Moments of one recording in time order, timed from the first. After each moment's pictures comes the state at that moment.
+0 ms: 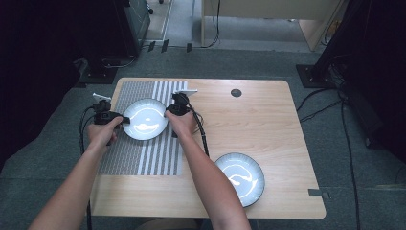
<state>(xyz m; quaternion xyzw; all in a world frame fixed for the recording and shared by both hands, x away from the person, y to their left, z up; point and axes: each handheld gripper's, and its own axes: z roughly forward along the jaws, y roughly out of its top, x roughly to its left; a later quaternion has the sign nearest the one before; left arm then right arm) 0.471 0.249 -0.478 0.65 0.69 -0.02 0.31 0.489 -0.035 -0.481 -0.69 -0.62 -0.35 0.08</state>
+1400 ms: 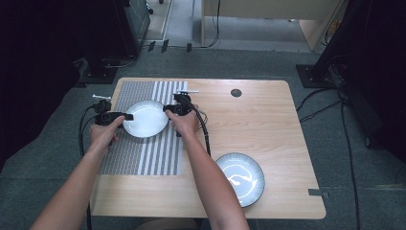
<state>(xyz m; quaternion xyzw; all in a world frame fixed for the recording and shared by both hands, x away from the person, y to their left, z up) 0.463 0.248 -0.472 0.65 0.66 0.03 0.36 0.488 -0.043 -0.487 -0.63 -0.66 -0.41 -0.02</state>
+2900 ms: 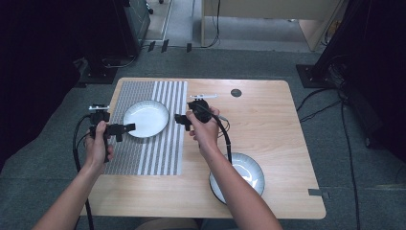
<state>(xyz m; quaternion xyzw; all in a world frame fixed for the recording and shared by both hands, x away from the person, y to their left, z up) 0.372 0.208 -0.422 0.70 0.61 0.10 0.36 0.405 -0.108 -0.426 -0.56 -0.71 -0.42 -0.07</state>
